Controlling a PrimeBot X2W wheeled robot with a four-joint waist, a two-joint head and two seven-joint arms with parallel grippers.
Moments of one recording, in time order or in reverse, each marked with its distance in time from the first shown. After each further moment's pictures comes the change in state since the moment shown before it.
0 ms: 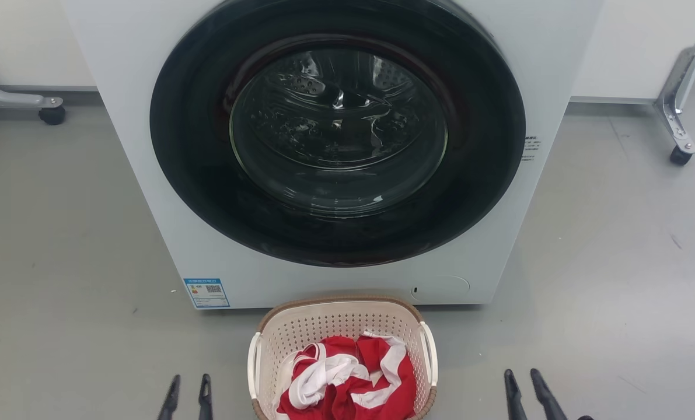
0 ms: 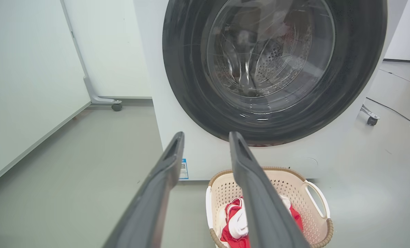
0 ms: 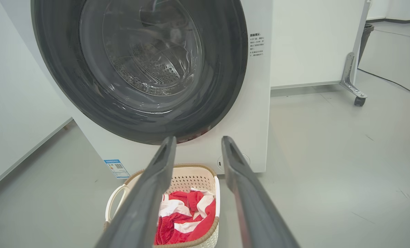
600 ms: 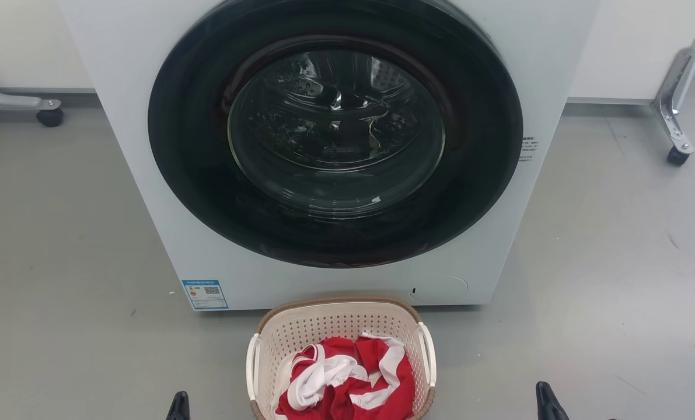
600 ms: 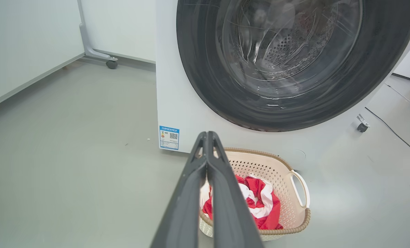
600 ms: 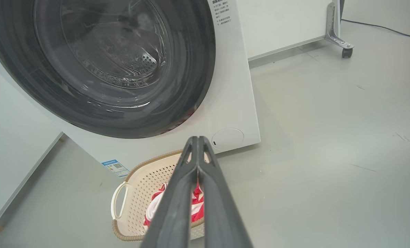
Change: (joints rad) left arm 0.013 -0.007 0.026 0.070 -0.152 -0.029 0.046; right arm 0.016 0.004 -0.052 0.060 0.153 0.027 0.043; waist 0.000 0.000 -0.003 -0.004
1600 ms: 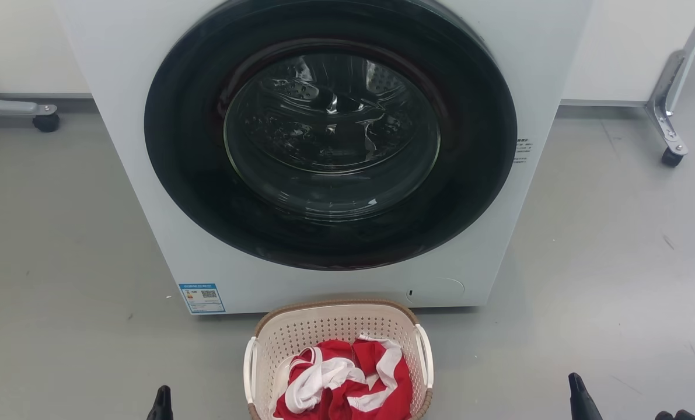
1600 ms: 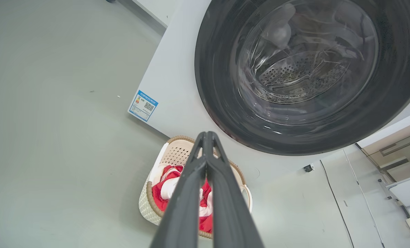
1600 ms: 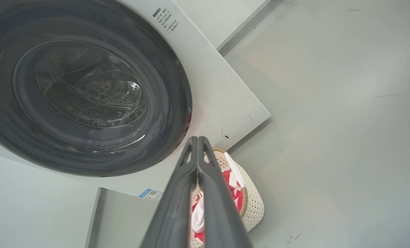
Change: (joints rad) left arm -0.058 -0.008 0.084 0.036 -0.474 -0.079 0.123; right arm -0.045 0.009 -0.144 0.034 0.420 0.080 0.125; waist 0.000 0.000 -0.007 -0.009
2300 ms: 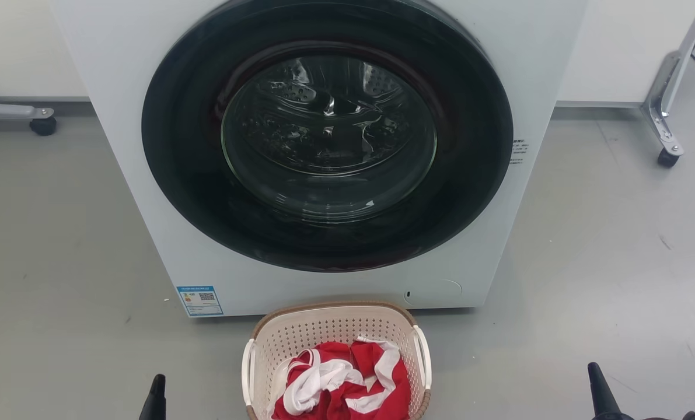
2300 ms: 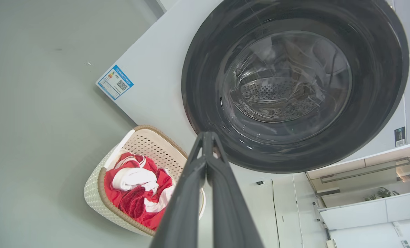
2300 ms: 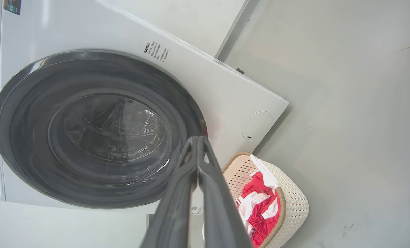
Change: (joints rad) left arm -0.043 -0.006 0.050 0.025 -0.300 -0.053 0.072; right arm -0.040 0.005 -0.093 0.025 0.285 0.053 0.072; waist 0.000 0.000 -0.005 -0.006
